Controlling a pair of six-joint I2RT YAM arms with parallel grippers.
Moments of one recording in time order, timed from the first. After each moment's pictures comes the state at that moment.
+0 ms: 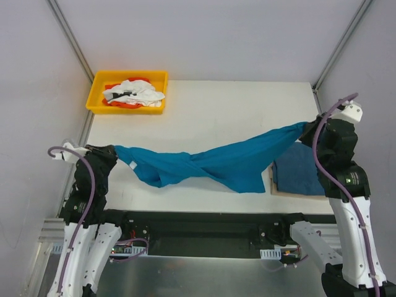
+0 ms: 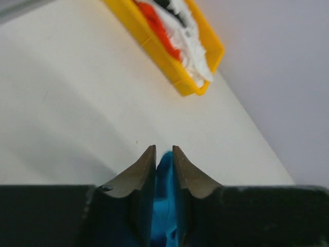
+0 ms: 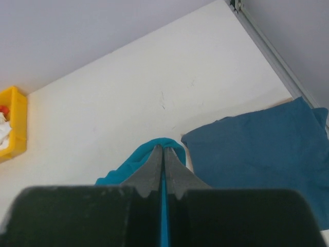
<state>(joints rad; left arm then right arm) -0.13 0.37 0.71 -0.57 -0.41 -0.84 0.18 0.77 1.20 -0.72 0.36 0.41</state>
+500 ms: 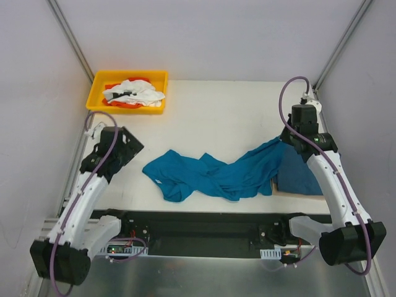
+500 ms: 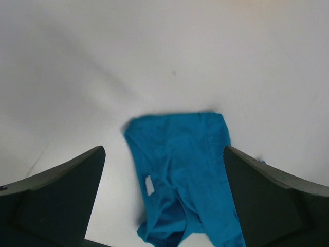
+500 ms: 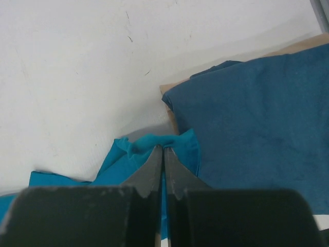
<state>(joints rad) -0.14 0.84 0.76 -0.73 -0.22 -0.87 0.18 1.12 1.11 -0.74 0.31 0.43</state>
